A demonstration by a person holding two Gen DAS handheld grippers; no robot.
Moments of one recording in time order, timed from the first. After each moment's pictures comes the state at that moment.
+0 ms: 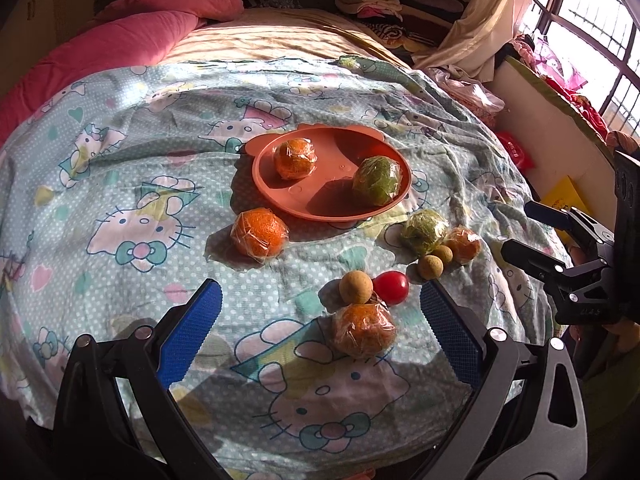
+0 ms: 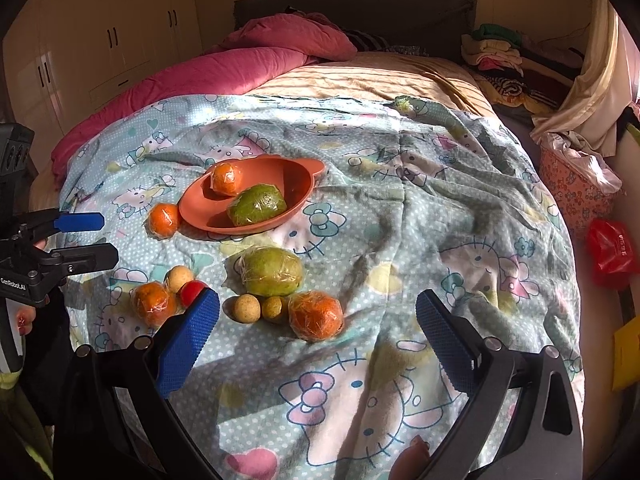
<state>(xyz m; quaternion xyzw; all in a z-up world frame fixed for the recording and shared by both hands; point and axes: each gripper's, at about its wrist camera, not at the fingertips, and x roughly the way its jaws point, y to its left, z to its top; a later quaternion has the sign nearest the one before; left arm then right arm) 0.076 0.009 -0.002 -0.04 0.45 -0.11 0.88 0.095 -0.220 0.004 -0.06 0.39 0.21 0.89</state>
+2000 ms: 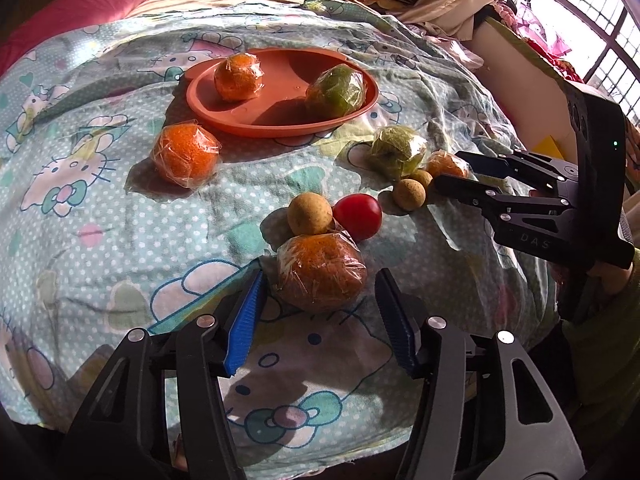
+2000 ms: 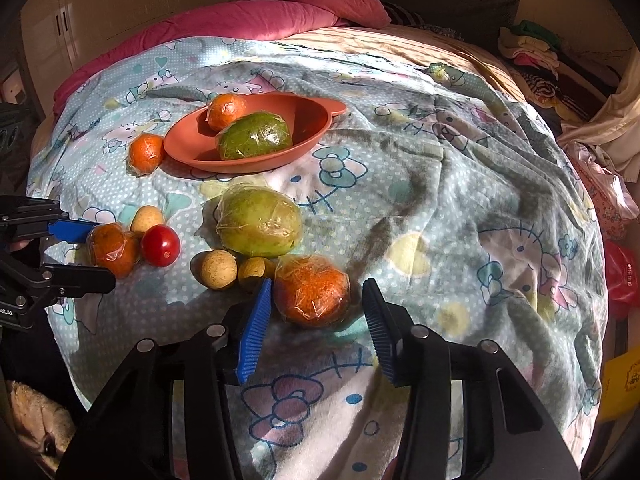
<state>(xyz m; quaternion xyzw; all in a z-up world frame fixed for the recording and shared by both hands) 0.073 -0.023 -0.052 -0.04 0.51 -0.16 0.85 0.121 -0.209 -0.048 -0.12 0.43 0.25 0.86</state>
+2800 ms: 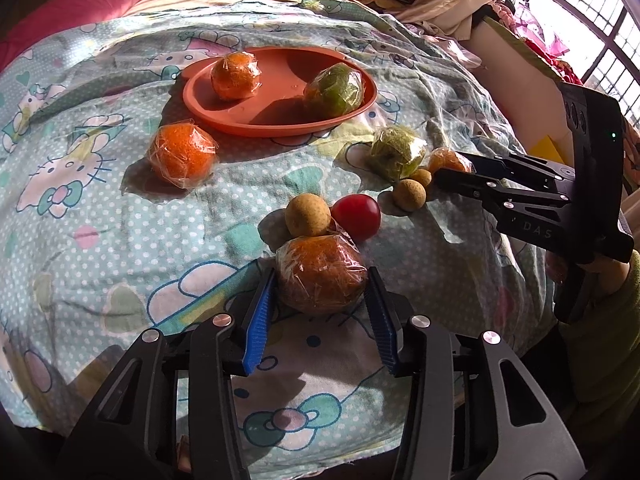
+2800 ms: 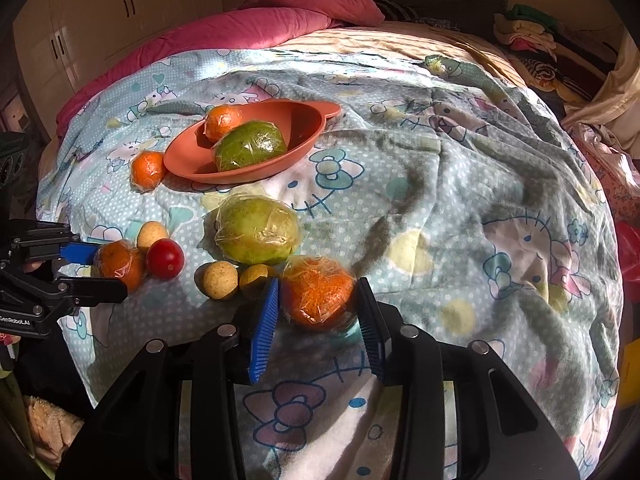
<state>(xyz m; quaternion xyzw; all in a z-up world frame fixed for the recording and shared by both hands) 0.075 -0.023 -0.053 -0.04 0.51 -0.17 0.84 0.123 -0.216 -0.047 -0.09 0.44 0.25 0.86</state>
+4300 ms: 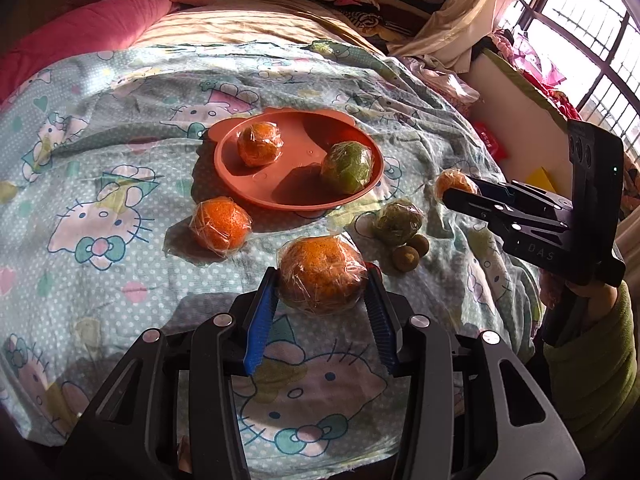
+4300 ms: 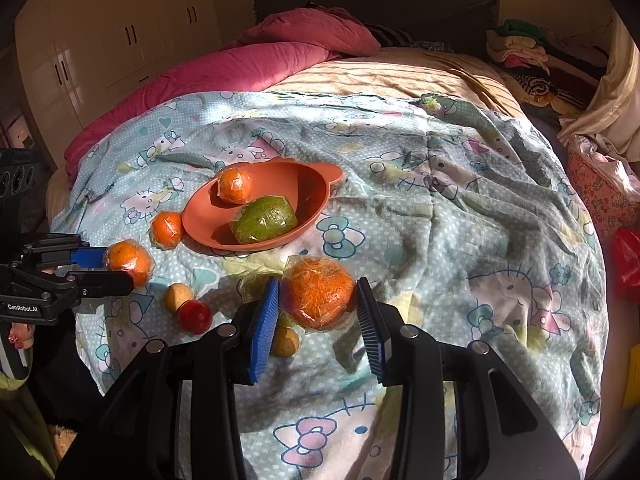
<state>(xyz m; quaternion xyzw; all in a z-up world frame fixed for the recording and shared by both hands) 0.087 0.003 -0.010 -0.07 0.47 -0.16 0.87 0.133 -0.211 -0.003 -0.06 0.40 0.26 0.88</state>
